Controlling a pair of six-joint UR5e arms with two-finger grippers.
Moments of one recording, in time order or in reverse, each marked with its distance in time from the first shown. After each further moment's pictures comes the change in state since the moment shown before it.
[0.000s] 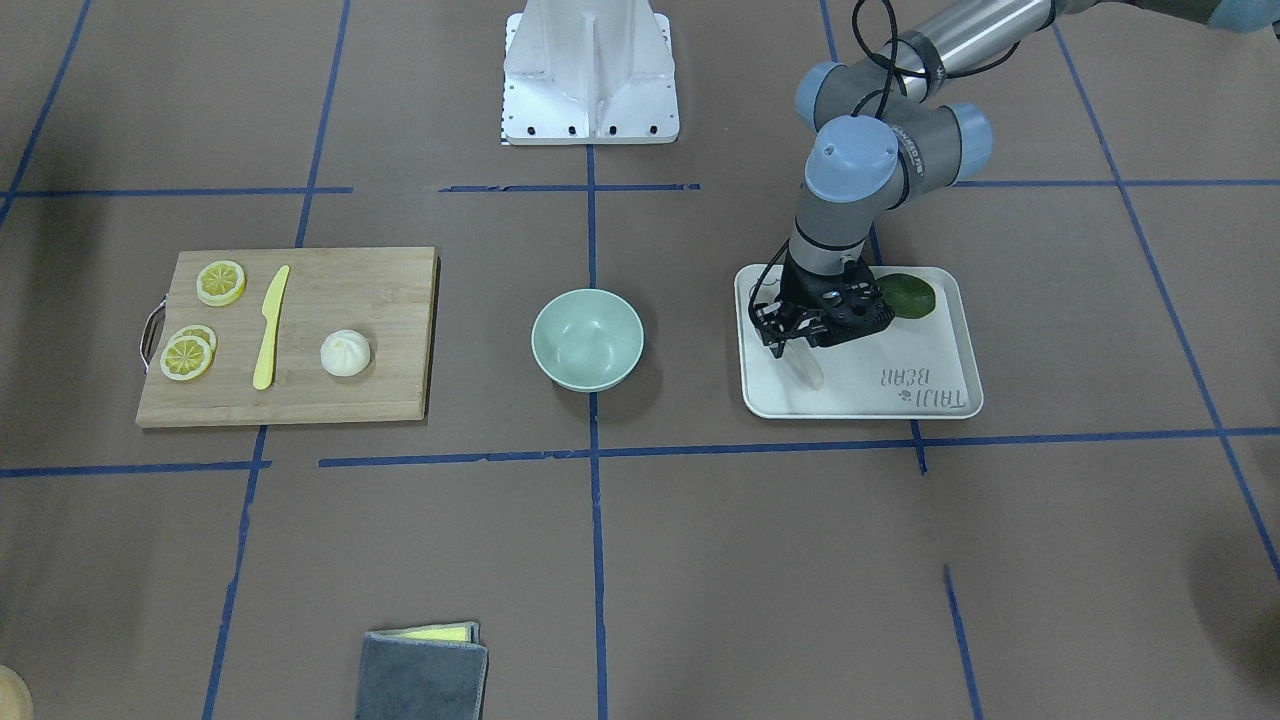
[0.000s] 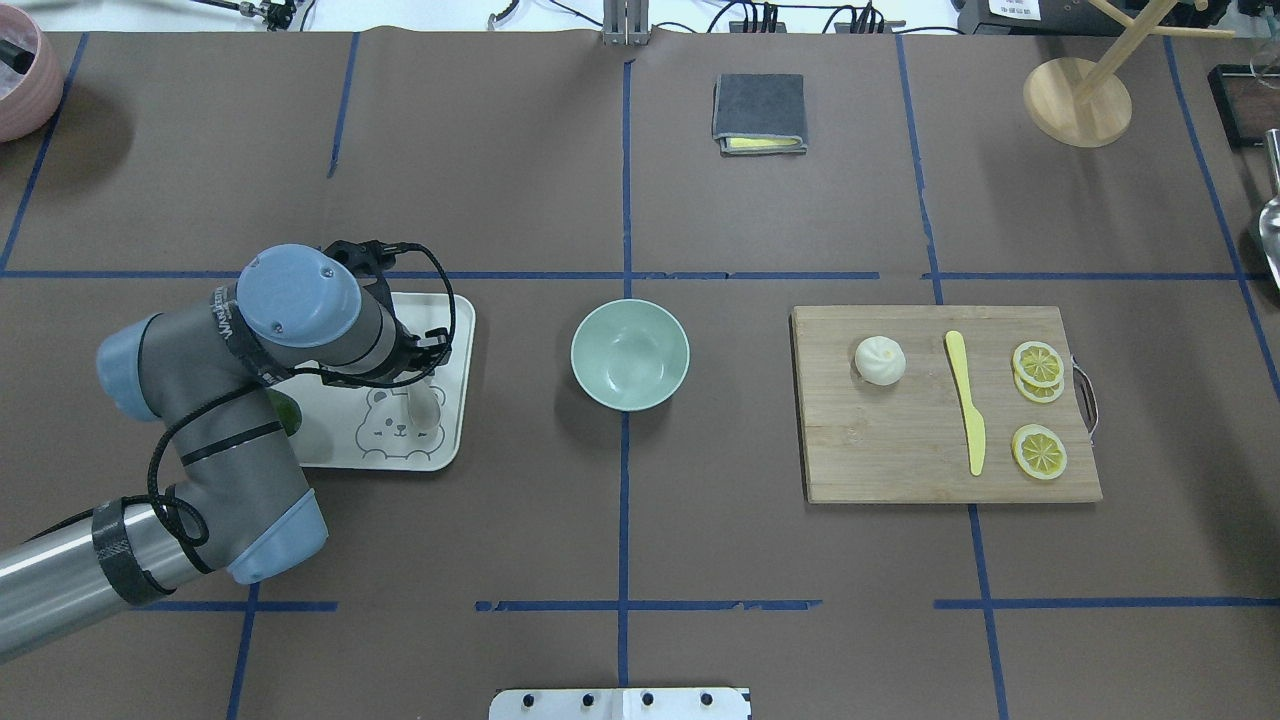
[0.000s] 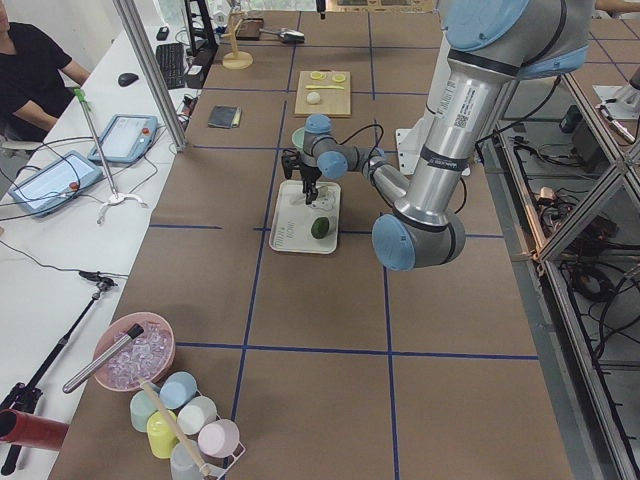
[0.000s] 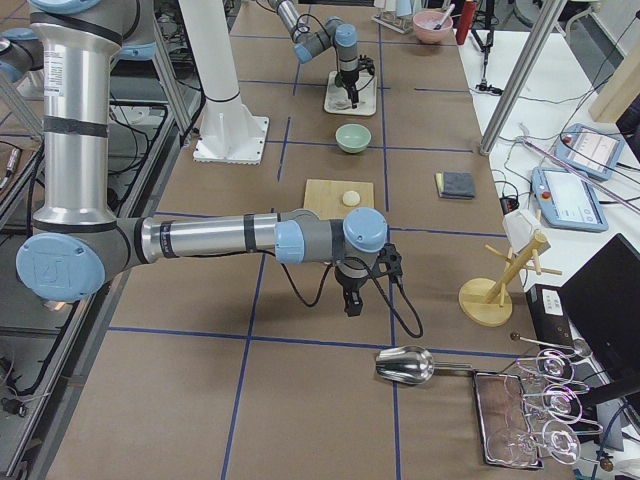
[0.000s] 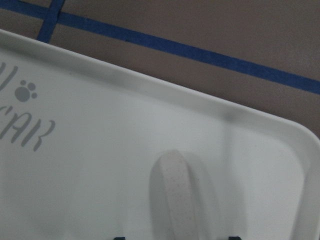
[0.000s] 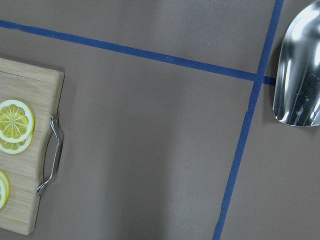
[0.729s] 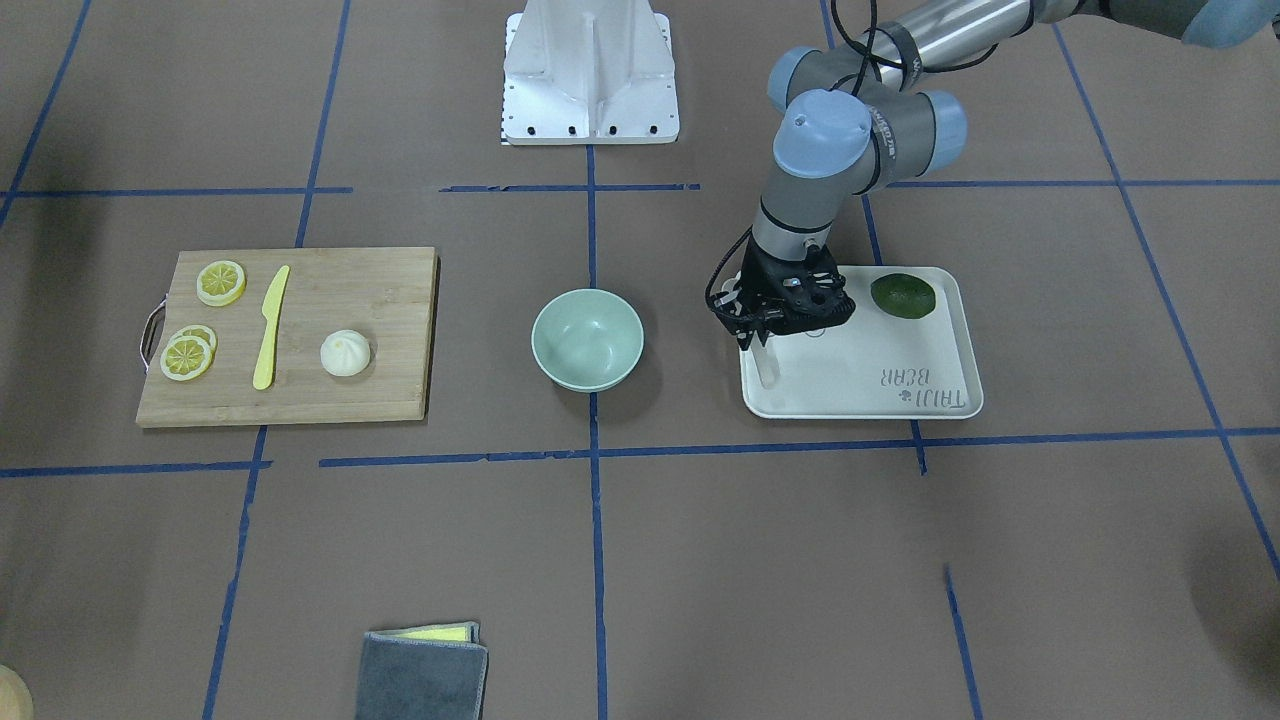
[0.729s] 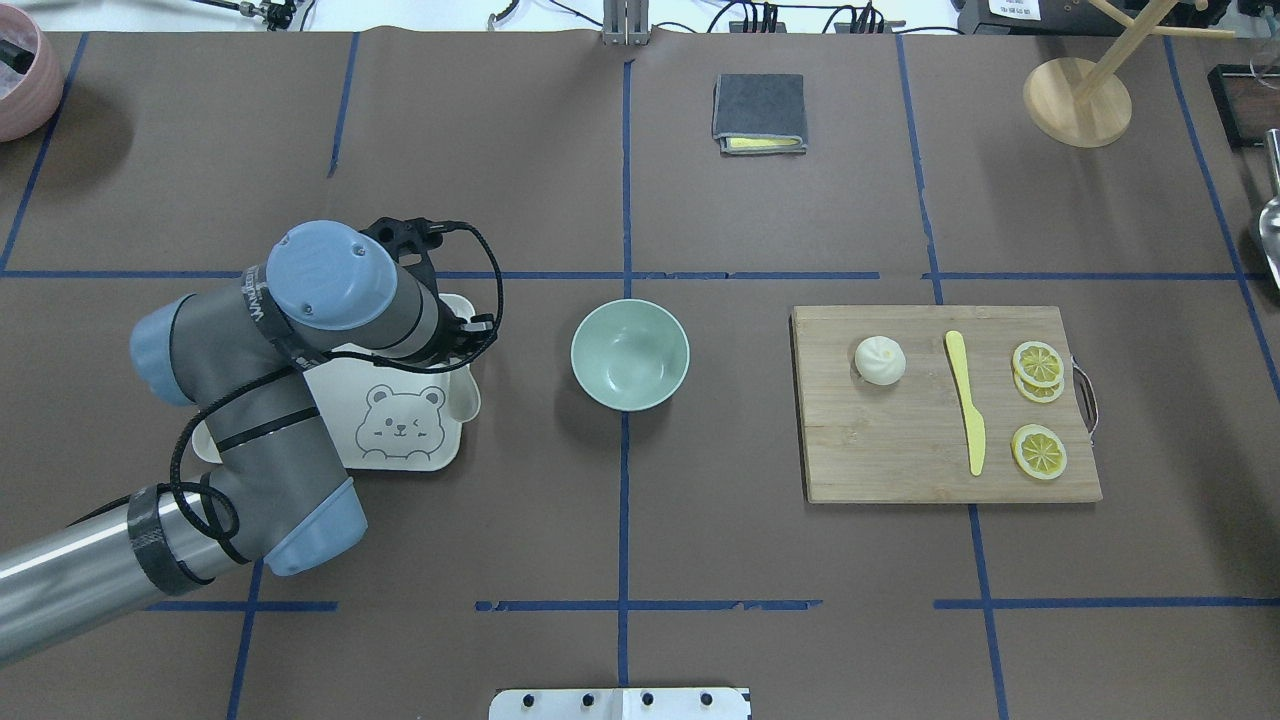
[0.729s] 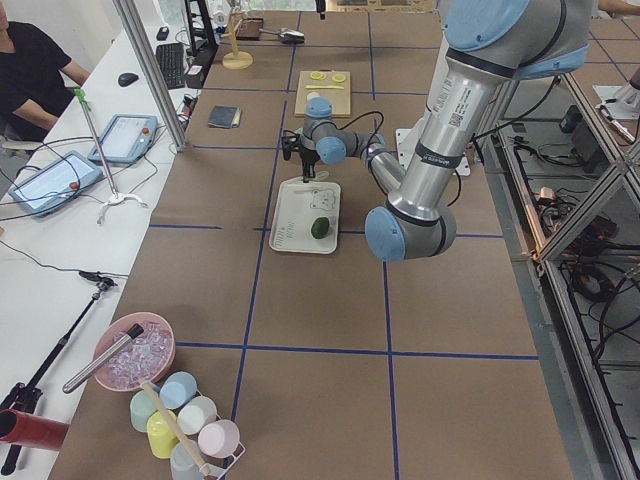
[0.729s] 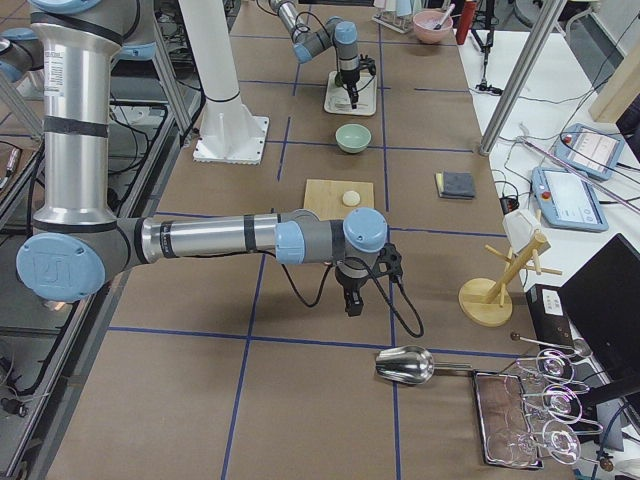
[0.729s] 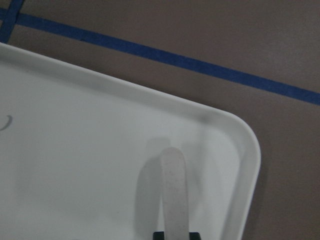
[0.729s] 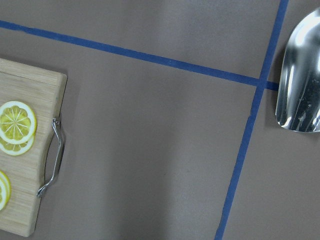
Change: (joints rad) left arm 0.004 -0.104 -0.016 -0.001 -0.004 0.075; right arm -0.003 0.000 -0.001 0.024 0.001 0.002
